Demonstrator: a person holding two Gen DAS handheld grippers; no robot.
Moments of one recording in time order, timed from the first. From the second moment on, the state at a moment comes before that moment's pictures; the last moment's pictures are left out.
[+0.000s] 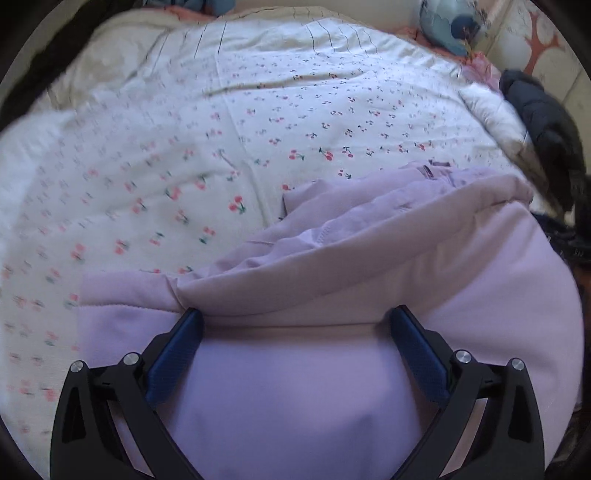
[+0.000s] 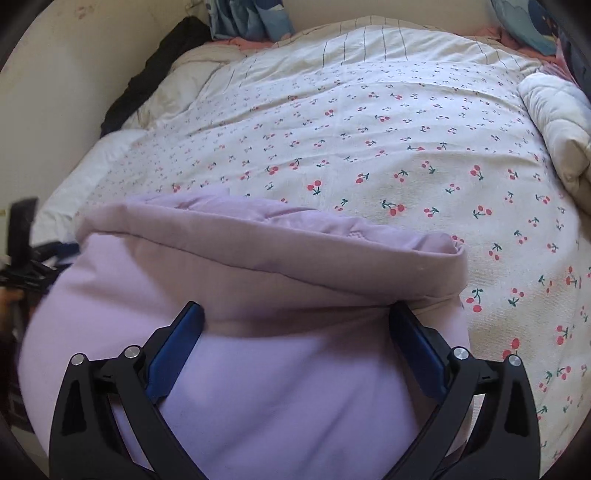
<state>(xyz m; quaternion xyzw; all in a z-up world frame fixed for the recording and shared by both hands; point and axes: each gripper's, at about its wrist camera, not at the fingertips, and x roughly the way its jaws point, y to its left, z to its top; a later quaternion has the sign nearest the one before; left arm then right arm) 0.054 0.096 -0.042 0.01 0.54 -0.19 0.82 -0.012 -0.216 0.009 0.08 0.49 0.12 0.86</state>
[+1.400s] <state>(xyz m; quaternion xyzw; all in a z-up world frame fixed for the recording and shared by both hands) -0.219 0.206 -0.073 -0.51 0.39 -0.16 0.75 -0.211 -0.083 0.057 -0.09 0.42 0.23 0.87</state>
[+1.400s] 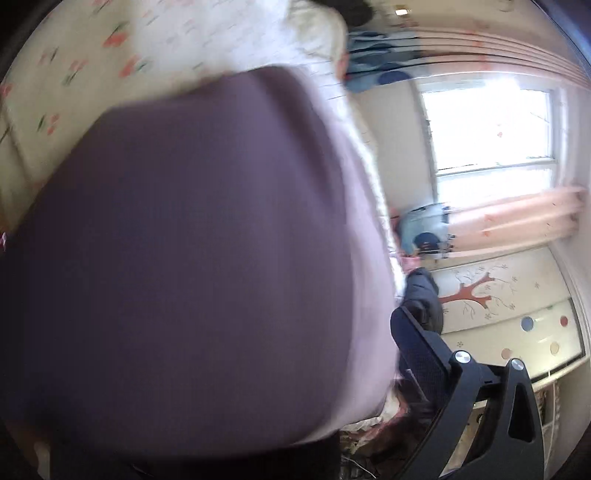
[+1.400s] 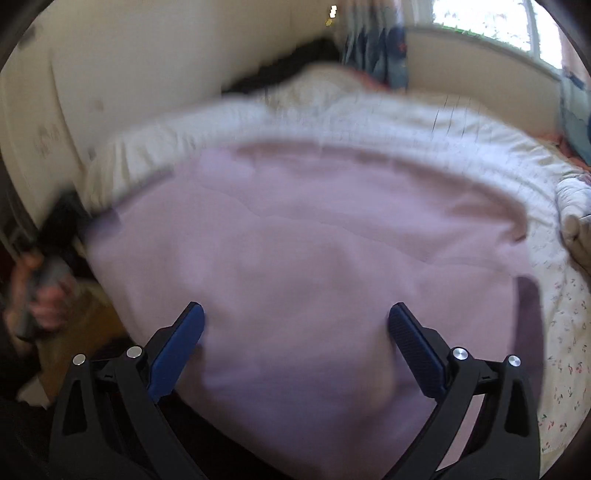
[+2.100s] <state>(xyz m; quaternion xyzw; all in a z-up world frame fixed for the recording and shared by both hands) -0.198 0.209 -0.060 -0.45 0.38 -0.08 0.80 -0.189 -0.037 0.054 -0.09 0.40 0.23 0.88</state>
